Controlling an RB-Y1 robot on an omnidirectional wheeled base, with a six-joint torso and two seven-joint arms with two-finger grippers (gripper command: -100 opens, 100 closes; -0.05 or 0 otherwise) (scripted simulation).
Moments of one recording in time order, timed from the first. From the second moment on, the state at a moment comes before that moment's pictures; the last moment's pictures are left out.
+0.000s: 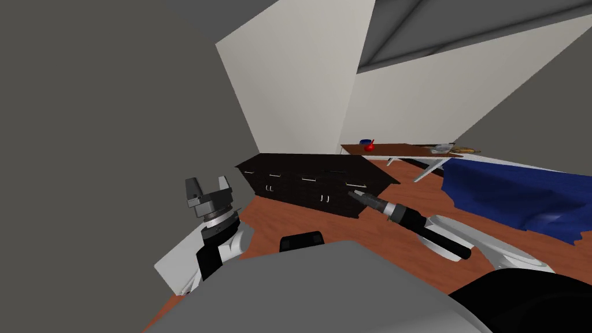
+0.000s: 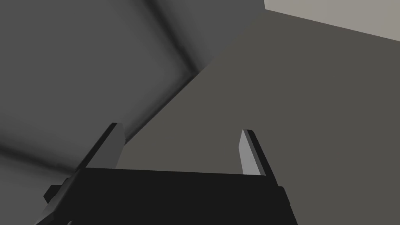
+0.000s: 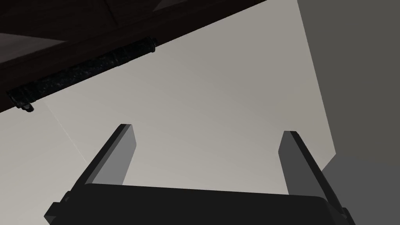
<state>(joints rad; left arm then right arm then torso) 0.46 -0.05 0.04 -2.30 0.12 -0.65 -0.10 0.69 -0.94 -0.23 -1.73 0.44 -0.65 -0.14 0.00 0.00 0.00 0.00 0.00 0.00</state>
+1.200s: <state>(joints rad) 0.46 -0.05 0.04 -2.30 0.12 -0.65 -0.10 0.81 -1.26 -0.27 -1.43 0.64 -0.66 -0.13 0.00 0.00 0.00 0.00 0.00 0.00</state>
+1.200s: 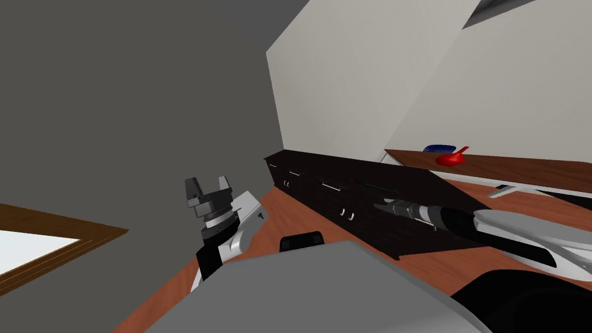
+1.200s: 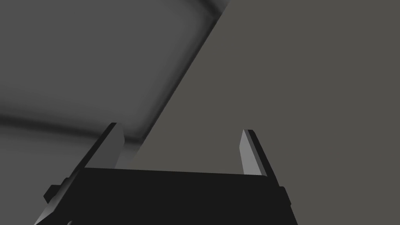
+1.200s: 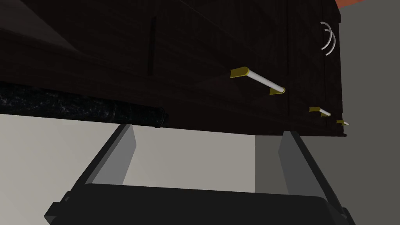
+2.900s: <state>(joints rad) 0.46 -0.05 0.04 -2.30 0.12 -0.65 -0.10 0.96 -1.61 -0.14 -1.12 0.88 -0.72 -0.10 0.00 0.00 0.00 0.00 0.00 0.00</state>
